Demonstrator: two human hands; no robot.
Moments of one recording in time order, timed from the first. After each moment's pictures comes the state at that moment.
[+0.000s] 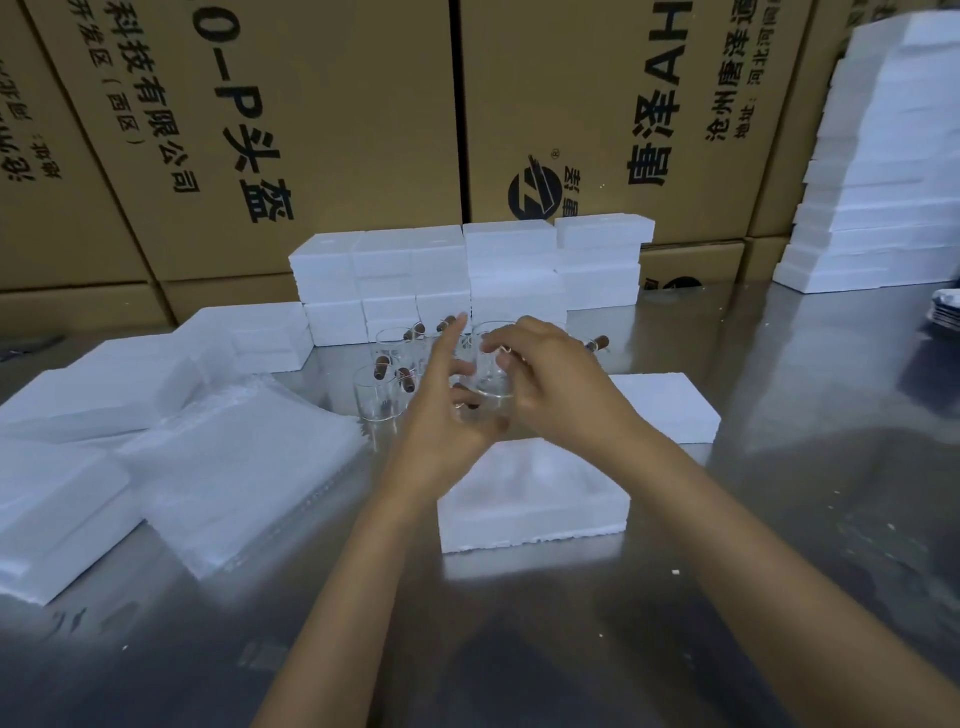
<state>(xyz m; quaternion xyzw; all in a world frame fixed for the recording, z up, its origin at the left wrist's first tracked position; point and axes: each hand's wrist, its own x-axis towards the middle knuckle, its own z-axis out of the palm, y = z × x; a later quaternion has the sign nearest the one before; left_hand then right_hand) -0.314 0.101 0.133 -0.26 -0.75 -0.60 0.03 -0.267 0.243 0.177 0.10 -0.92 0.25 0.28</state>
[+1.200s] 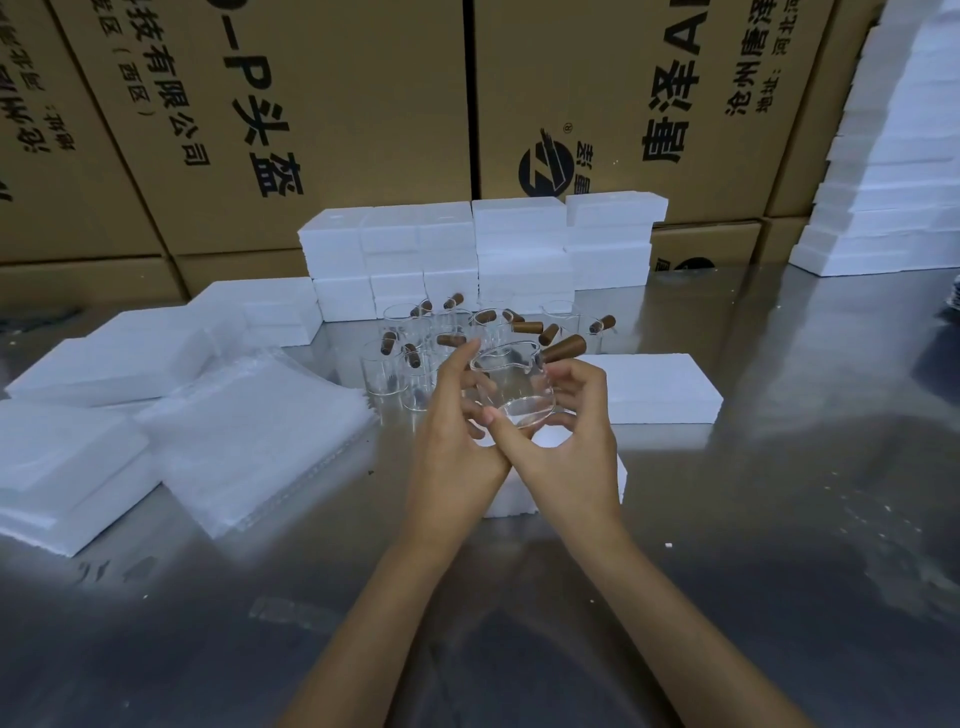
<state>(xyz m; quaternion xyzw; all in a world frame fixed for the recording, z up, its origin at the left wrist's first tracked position) -0.264 0.105 0.103 -0.25 -0.75 -0.58 0.17 -0.220 0.205 0.108 -0.03 -0.71 0.58 0.40</state>
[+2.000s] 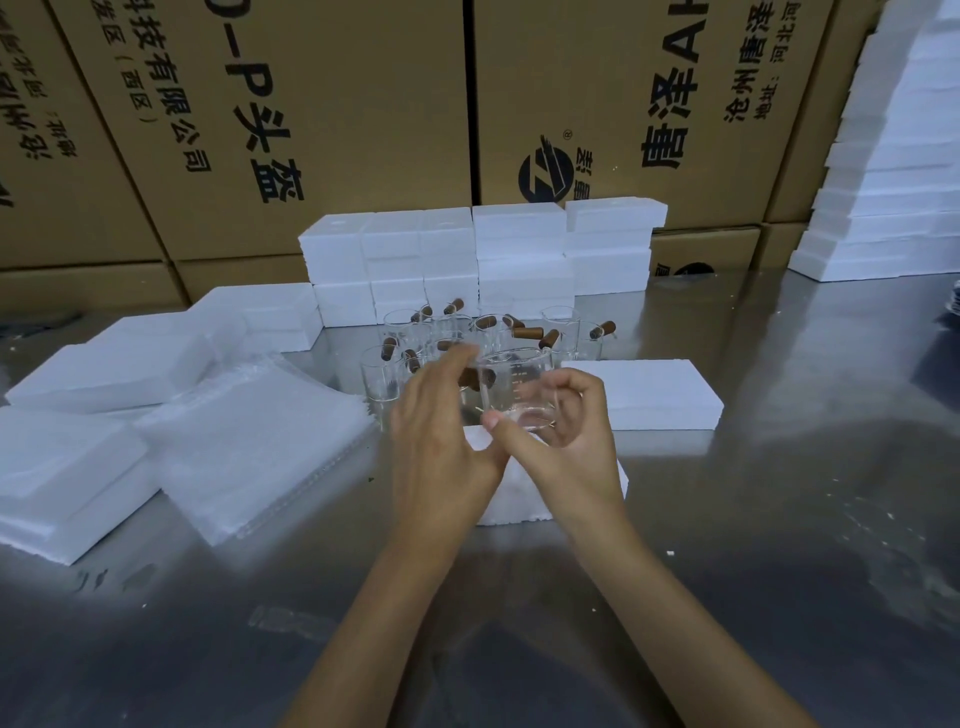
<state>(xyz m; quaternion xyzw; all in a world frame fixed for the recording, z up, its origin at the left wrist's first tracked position) -0.265 0.099 0.108 -0.23 -0.80 -0.47 0.30 -0.218 0.205 0.115 -0.02 -0.63 0.71 0.30</state>
